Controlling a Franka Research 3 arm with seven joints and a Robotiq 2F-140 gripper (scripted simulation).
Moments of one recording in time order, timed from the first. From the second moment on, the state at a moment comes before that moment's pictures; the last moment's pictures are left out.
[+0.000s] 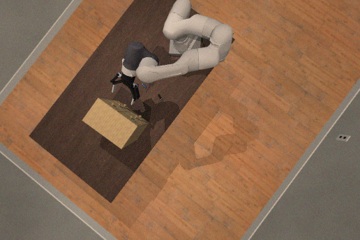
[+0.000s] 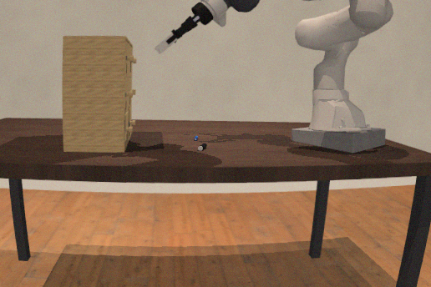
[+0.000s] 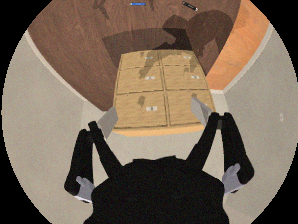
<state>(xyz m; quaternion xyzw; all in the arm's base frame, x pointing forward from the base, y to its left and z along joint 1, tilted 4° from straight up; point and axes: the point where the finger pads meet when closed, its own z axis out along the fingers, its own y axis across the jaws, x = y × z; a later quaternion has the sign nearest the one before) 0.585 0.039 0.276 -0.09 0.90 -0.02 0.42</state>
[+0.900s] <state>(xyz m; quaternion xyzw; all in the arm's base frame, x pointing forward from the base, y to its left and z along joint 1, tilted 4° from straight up) 0.525 0.032 0.341 -0.09 0.99 -0.04 0.10</state>
